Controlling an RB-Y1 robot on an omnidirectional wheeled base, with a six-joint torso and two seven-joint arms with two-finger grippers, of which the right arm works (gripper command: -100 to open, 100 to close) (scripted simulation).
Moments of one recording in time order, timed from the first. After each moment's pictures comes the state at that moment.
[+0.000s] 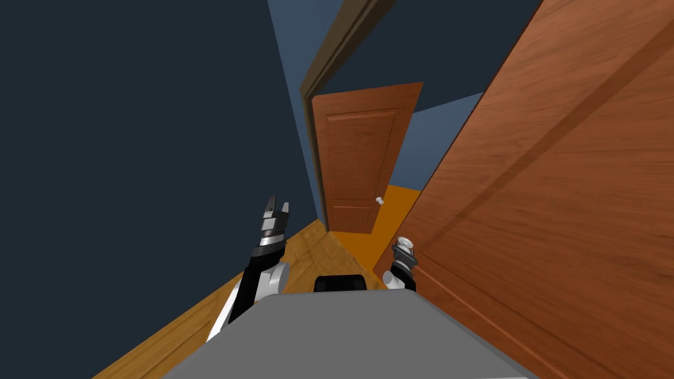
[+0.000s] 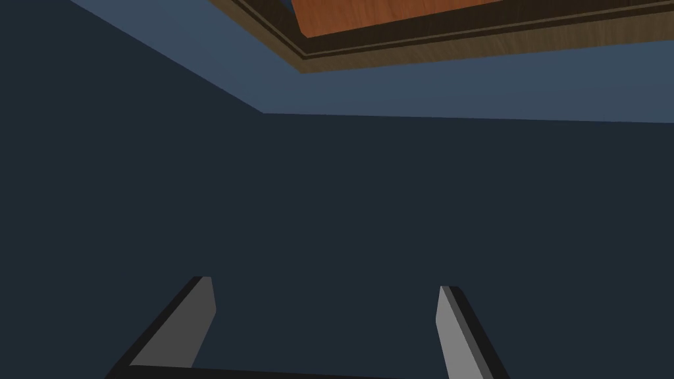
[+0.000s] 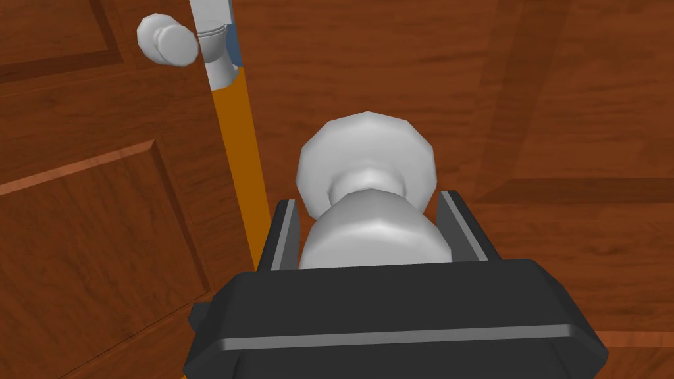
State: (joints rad) arm 0.13 -0.01 -0.28 -0.95 -0.69 -0.86 -1.08
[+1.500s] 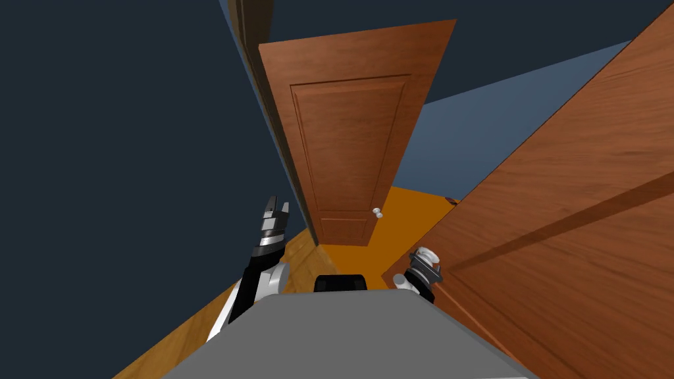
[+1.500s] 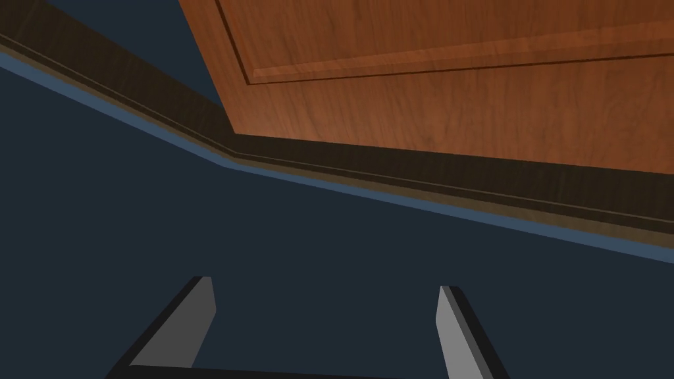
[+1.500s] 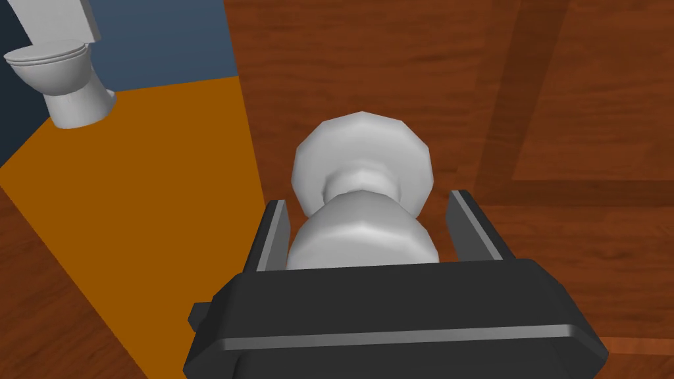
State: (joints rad) arm 0.13 -0.04 -0.45 -0.93 -0.81 -0.88 -1.05
